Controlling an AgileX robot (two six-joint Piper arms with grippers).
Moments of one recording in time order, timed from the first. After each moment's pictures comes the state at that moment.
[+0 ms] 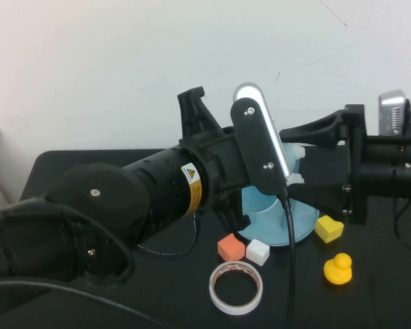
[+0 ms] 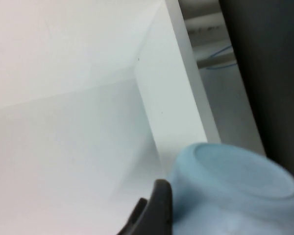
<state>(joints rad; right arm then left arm) 0.17 1.65 -0.88 1.73 0.94 -0.49 -0.86 1.46 -1.03 1.72 0.13 -0.97</state>
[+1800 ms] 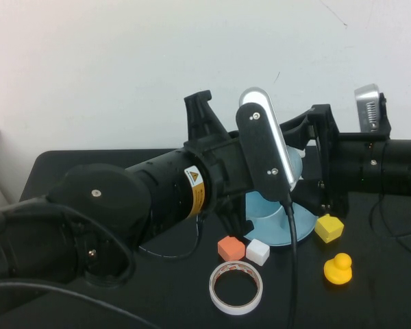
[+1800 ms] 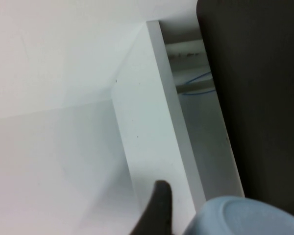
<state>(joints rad) 0.29 1.66 -0.94 1.75 0.74 -0.50 -0.86 1.46 -1.03 1.72 0.10 -0.96</state>
